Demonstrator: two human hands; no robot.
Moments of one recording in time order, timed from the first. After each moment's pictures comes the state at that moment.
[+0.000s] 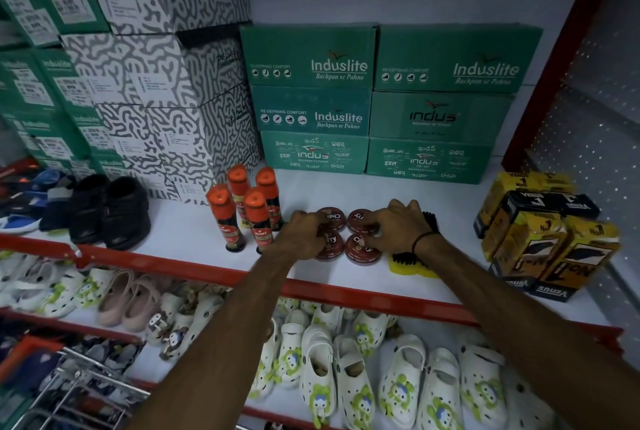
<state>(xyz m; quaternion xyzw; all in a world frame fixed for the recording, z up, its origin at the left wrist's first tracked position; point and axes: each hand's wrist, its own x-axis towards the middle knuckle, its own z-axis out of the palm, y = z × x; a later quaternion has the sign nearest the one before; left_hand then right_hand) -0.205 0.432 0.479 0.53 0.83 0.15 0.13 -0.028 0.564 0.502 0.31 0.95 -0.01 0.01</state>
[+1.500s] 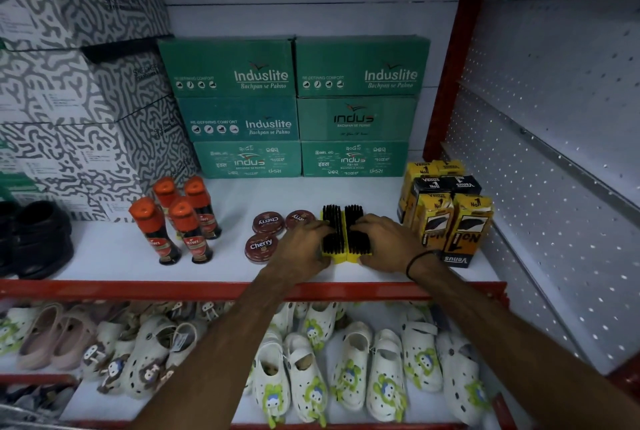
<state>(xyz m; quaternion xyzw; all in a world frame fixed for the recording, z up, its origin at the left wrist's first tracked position) -0.086 0.458 0.479 0.68 0.71 0.16 0.00 0.097 0.572 0.491 0.32 0.94 -0.05 -0.03</state>
